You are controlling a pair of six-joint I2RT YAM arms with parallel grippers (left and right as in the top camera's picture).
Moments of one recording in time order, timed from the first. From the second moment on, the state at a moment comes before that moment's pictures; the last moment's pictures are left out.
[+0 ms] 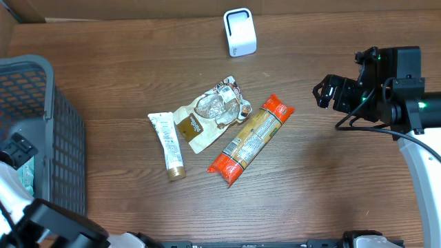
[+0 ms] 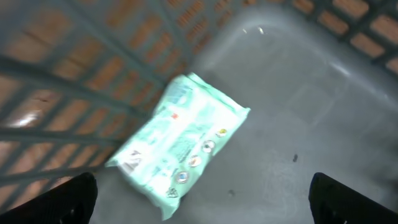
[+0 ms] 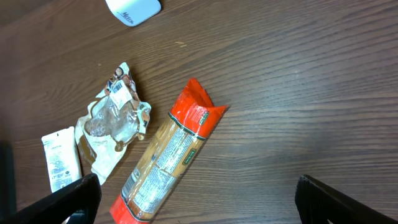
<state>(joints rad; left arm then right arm) 0.98 1.62 1.24 -0.59 -0.05 0.14 0.04 1.35 1.38 -1.02 -0.28 0.30</state>
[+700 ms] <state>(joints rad) 0.98 1.86 1.24 -0.46 -0.04 0.24 0.04 1.35 1.38 -1.02 -0.28 0.30</state>
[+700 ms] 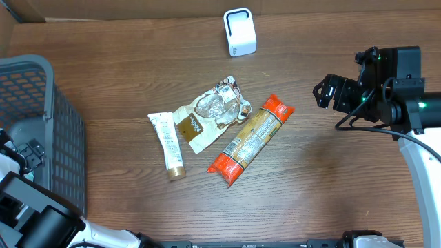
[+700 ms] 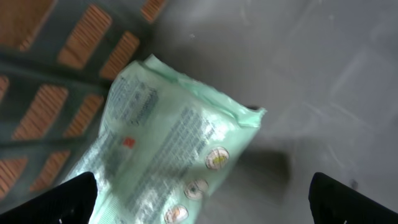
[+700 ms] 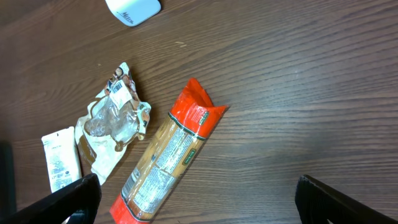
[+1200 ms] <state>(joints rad) 0.98 1.92 1.24 -0.34 -0.07 0.39 0.04 1.35 1.38 -1.02 -0.28 0.30</state>
